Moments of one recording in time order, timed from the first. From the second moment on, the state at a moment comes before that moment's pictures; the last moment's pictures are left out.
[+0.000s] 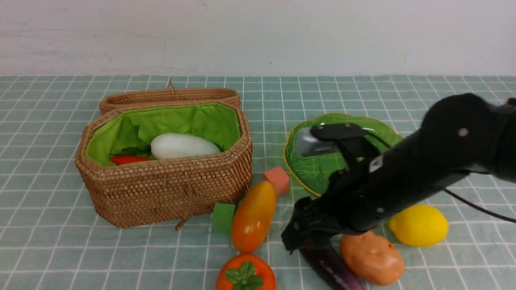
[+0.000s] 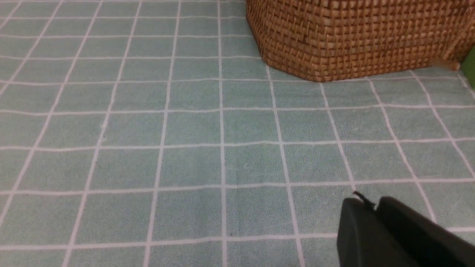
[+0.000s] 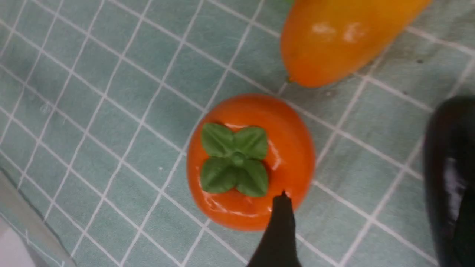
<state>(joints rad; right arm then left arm) 0.58 1.62 -1.11 0.57 0.72 -0.28 -0.07 -0.01 0.02 0.05 0.44 -0.10</state>
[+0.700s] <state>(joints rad) 0.66 1.91 -1.19 0.86 0.71 -0.45 -0.07 -0.01 0.02 0.05 0.44 -0.10</state>
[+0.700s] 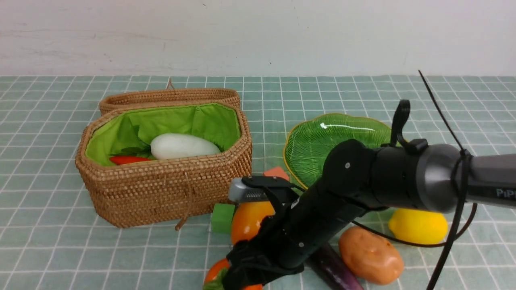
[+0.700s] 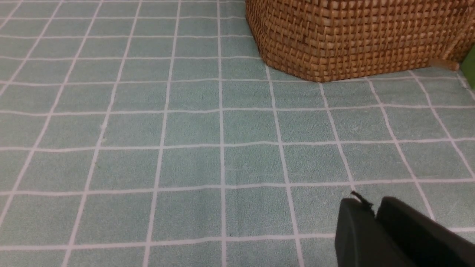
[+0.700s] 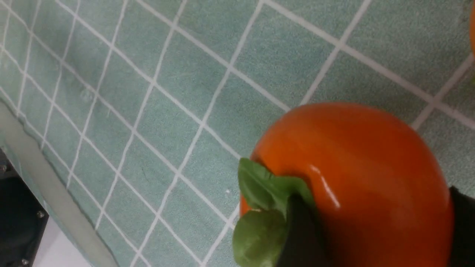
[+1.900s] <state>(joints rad) 0.11 2.02 -1.40 1.00 0.49 -0.57 -0.07 -0.01 0.02 0.05 0.44 -0.10</state>
